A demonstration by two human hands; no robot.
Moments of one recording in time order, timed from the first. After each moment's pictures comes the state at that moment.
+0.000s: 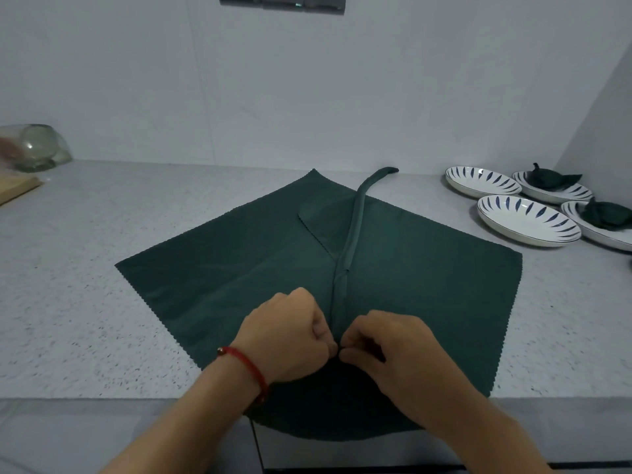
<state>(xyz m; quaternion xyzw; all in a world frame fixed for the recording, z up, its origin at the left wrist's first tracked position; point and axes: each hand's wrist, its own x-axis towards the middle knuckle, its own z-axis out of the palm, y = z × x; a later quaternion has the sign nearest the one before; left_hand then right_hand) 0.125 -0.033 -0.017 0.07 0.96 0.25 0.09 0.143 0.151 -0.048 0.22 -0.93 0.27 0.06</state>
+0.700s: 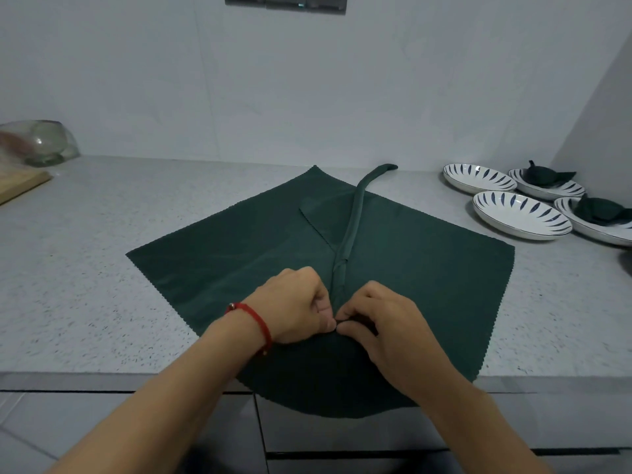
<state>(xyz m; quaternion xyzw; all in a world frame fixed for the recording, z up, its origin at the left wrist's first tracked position) 0.111 -0.039 -0.009 0.15 0.95 0.23 0.12 0.140 0.146 -0.057 0.21 -0.93 0.27 0.12</state>
